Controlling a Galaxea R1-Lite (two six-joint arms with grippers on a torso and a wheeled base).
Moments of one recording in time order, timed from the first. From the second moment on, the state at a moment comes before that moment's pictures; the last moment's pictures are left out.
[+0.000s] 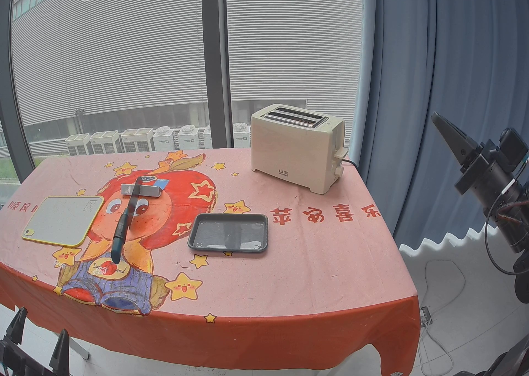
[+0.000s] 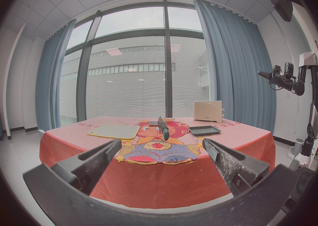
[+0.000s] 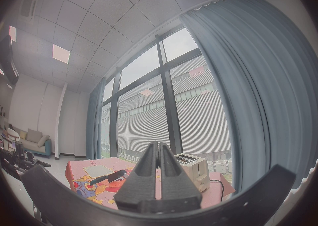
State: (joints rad) left arm 0.00 0.02 -0.02 0.00 0.00 0.00; right arm 0.35 1.51 -0.39 -1.48 0.21 0.22
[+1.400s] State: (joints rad) left arm 0.00 0.02 -0.02 0.00 0.00 0.00; right arm 0.34 1.47 -0.37 -1.19 0.22 0.23
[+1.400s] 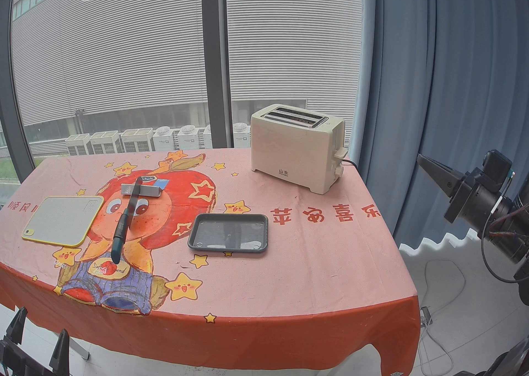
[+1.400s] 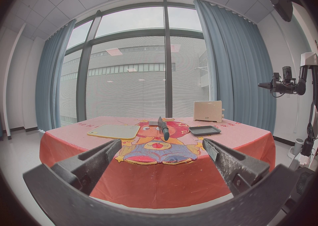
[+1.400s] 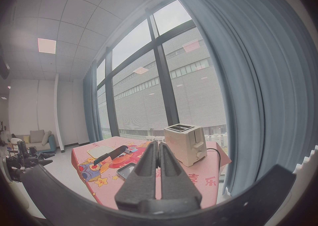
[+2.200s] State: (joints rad) left arm 0.00 0.02 -0.02 0.00 0.00 0.00; right arm 0.32 1.52 -0.34 -1.18 0.23 0.19
